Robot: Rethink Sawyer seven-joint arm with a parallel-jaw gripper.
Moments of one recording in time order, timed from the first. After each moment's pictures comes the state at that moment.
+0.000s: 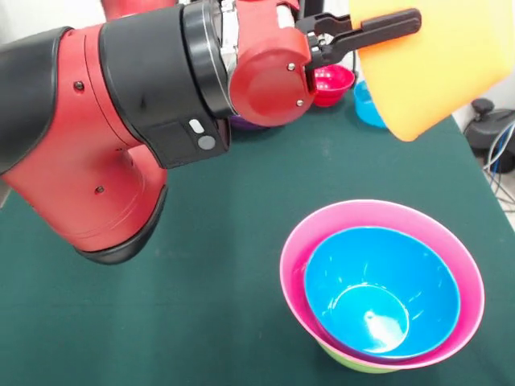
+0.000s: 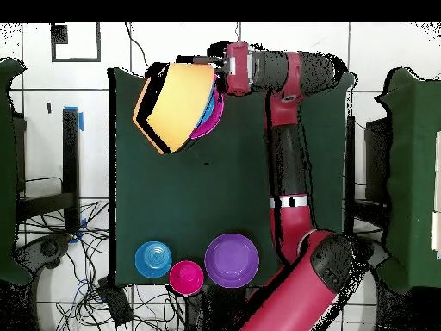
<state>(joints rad) -0.84 0.27 1.64 0.91 0.05 1.54 0.08</state>
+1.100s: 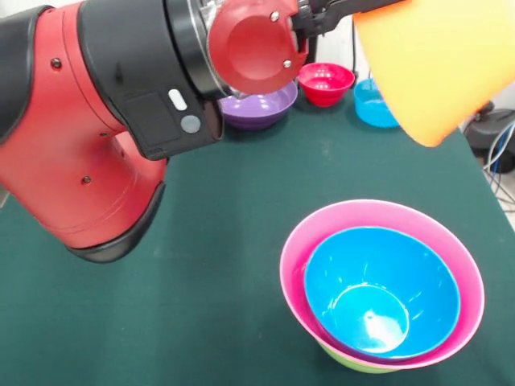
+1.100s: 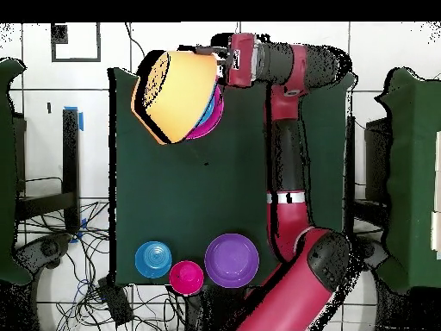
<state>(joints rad) -0.82 0.26 1.69 0.86 0.06 1.56 -0.13</state>
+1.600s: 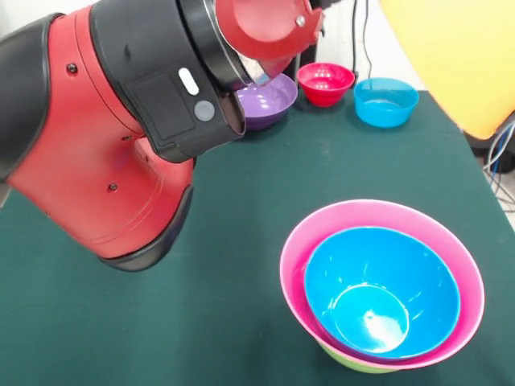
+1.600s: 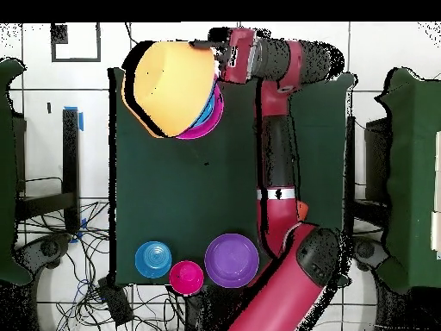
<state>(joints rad) -0.77 0.27 1.72 0.82 0.15 1.59 -0.36</state>
